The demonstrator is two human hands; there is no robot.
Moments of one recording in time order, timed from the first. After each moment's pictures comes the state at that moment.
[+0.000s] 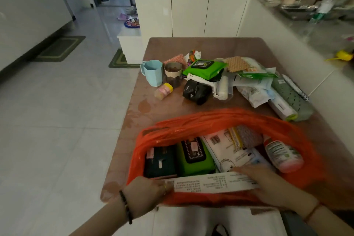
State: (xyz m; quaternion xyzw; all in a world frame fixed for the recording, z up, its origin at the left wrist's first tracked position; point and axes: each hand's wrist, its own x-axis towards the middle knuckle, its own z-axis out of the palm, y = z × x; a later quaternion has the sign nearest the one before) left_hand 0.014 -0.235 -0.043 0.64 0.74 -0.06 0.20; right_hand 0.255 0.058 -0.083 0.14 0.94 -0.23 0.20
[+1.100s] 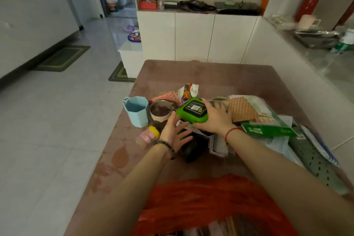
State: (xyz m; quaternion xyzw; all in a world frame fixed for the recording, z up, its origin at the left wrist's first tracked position) left_hand -0.144 0.075 -0.002 -0.04 0.50 0.73 0.47; right_hand -0.101 0.228 -0.013 0.31 0.94 -0.12 0.00
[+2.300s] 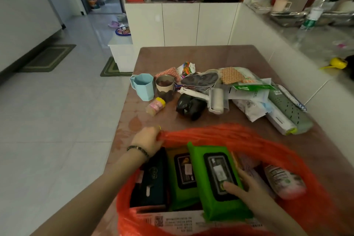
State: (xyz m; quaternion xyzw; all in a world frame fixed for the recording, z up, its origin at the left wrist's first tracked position) left_hand -0.099 -0.101 -0.017 0.42 0.89 0.14 0.11; right_hand 0.171 0.005 -0.018 0.35 0.55 -0.76 -0.03
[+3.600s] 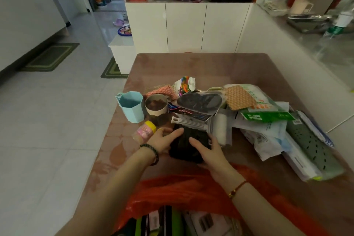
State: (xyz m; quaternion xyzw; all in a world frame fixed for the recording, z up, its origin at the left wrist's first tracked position) left_hand -0.153 0.038 -0.027 0.10 0.75 0.49 0.43; right_hand -0.027 0.130 -0.043 0.43 0.51 -0.74 -0.10
